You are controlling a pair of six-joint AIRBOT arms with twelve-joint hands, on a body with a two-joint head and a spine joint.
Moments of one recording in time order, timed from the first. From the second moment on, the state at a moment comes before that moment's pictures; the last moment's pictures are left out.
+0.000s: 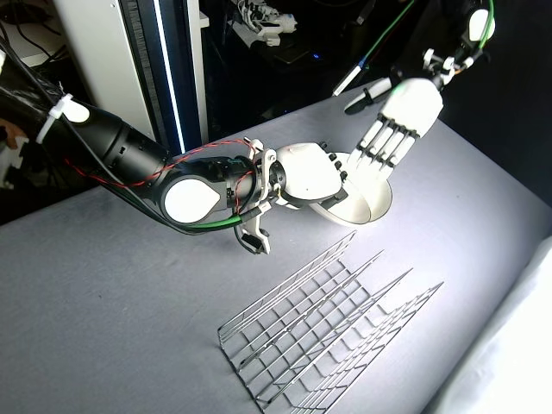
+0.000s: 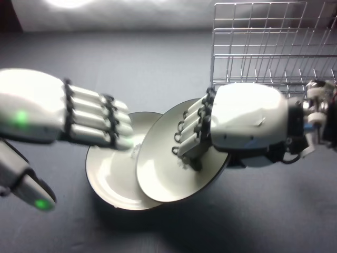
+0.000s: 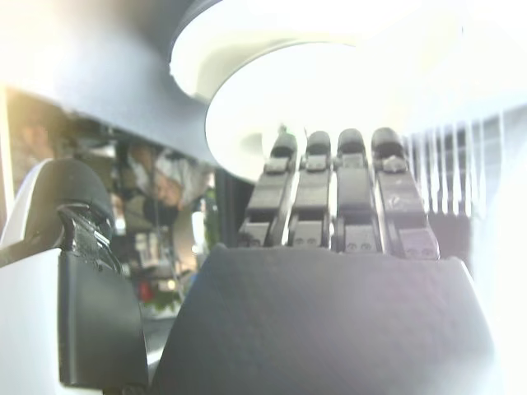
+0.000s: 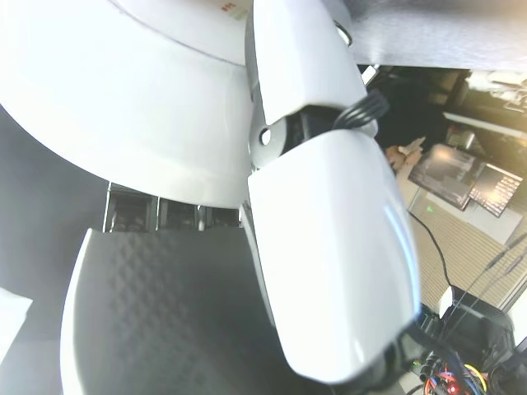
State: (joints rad) left arm 0.42 -0.92 1.44 1.58 -1.06 -0.13; right arm -0.52 -1.20 1.21 -0.71 0.69 -0.50
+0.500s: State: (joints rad) left arm 0.39 -0.74 1.44 1.56 -1.05 -0.21; right arm -0.43 -1.05 1.06 -0.69 0.66 -0.50
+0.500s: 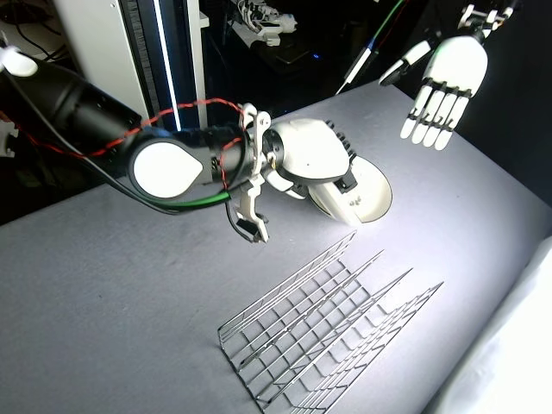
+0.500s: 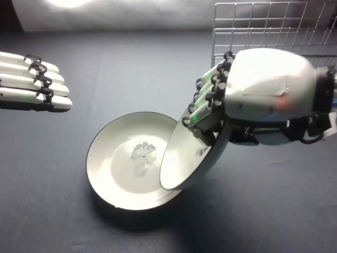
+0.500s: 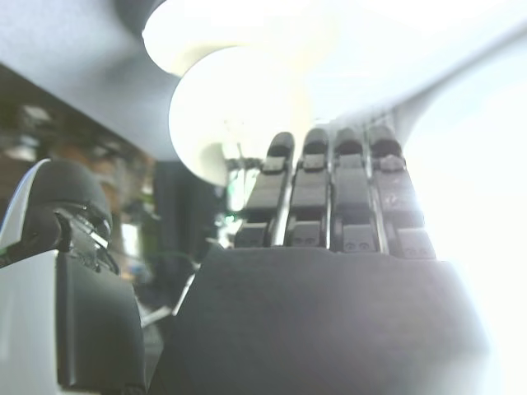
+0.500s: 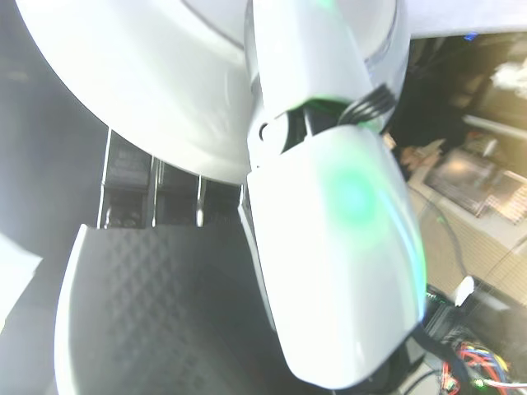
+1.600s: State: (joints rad) left arm 0.51 -0.88 1.40 1.50 -0.94 -0.09; right arm -0.20 -0.95 0.94 -0.10 0.48 -0.50
